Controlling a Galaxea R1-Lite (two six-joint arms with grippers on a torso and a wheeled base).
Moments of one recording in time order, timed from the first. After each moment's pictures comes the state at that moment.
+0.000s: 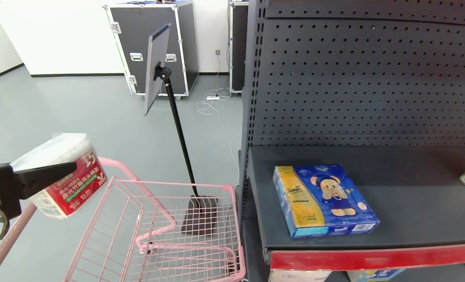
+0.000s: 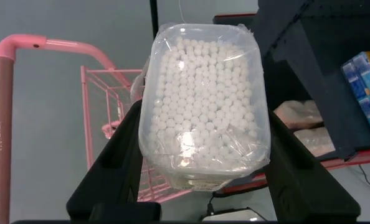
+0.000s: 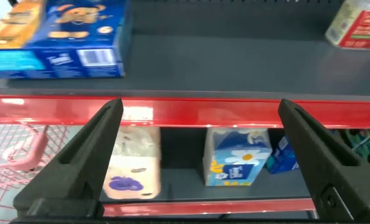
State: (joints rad) left arm -0.35 1.03 -0.85 0.23 0.15 -0.16; right arm 0.00 0.00 0.00 0.01 -0.03 -0.03
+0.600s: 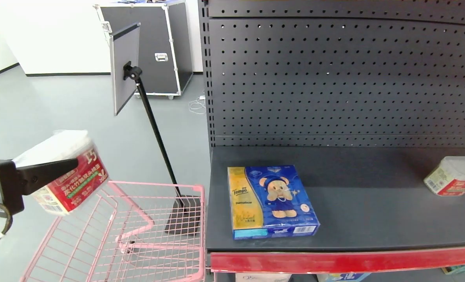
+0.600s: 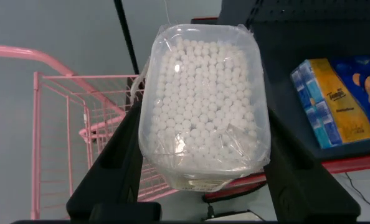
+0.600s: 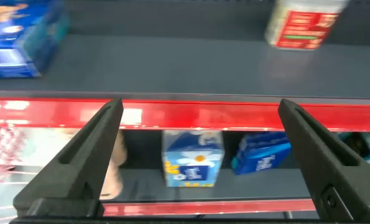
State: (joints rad) left arm -0.35 1.03 -0.86 0.21 0.15 -0.15; right arm 0.00 0.00 0.00 0.01 -0.02 -0.03
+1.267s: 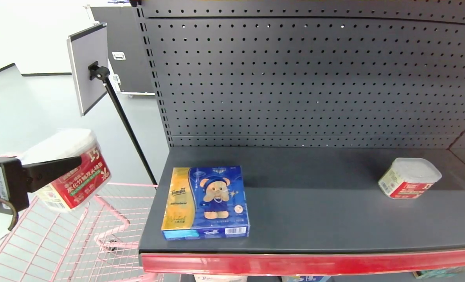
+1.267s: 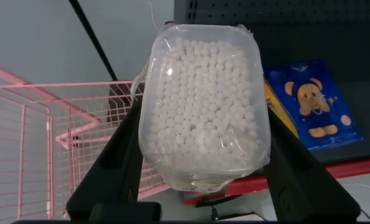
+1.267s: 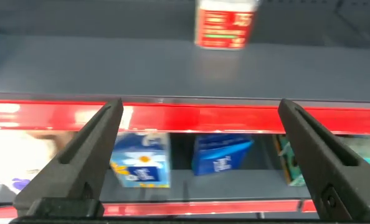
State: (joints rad) left arm -0.35 1.05 -0.86 0.19 0.15 -0.13; right arm 0.00 0.00 0.00 0.01 -0.02 -0.03
